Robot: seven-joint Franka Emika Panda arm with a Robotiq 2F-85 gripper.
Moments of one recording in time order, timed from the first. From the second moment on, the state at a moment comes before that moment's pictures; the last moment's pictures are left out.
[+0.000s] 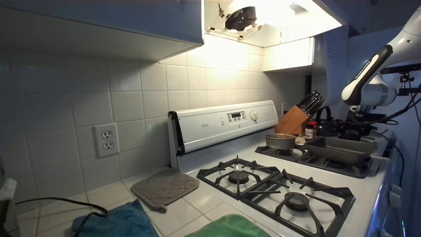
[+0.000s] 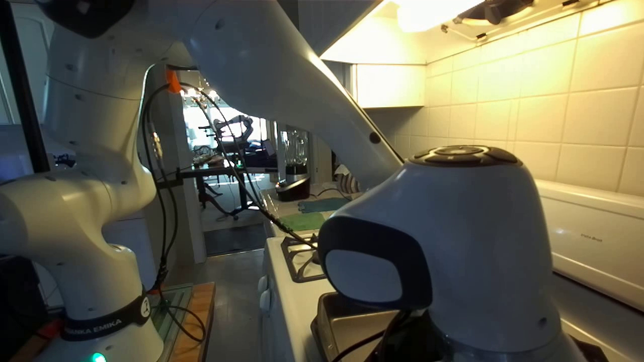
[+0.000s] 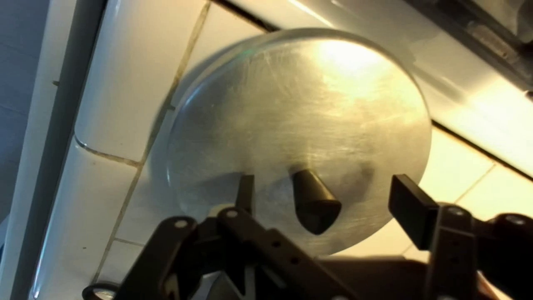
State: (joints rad) arm -0.43 0.41 -0.25 -2.10 0.27 2.74 0.16
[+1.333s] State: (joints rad) arm -0.41 0.42 -0.25 -2.09 0.27 2.73 0.16
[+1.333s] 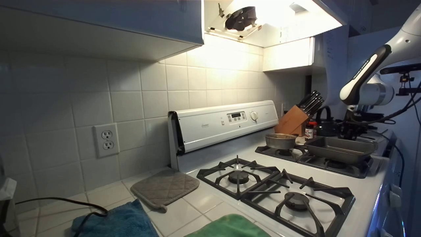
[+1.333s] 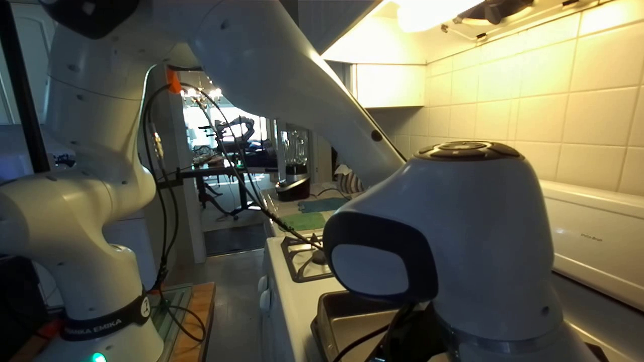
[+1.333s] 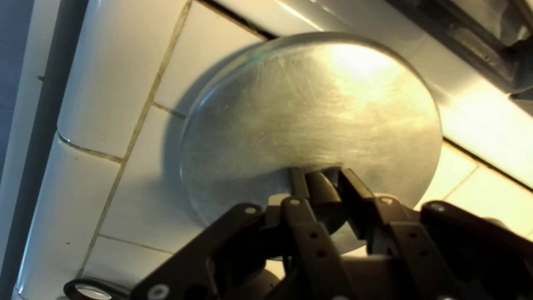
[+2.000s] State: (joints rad) arm -0.38 0.36 -0.29 -2.09 0.23 2.73 0.16
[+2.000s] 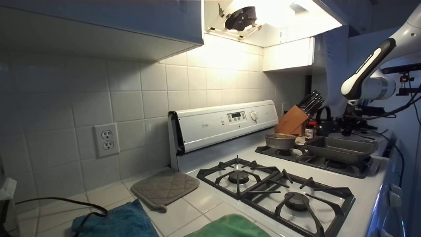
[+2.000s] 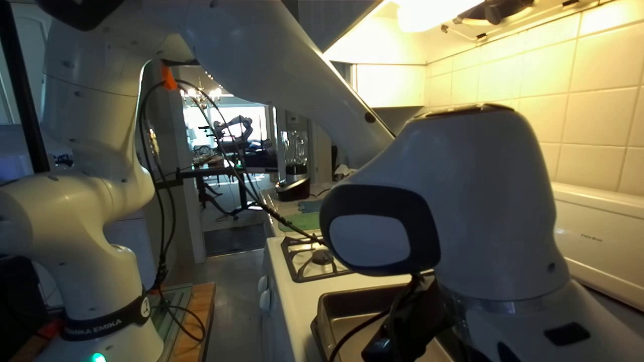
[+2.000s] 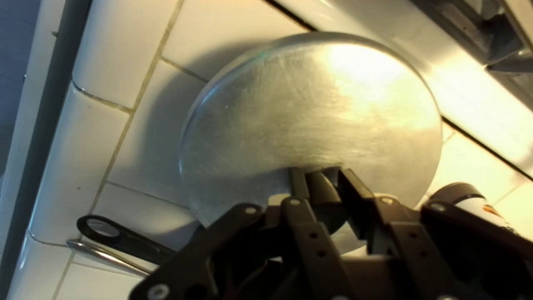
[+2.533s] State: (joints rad) arm -0.33 0.28 -0.28 -2.11 0.19 2.73 0.14
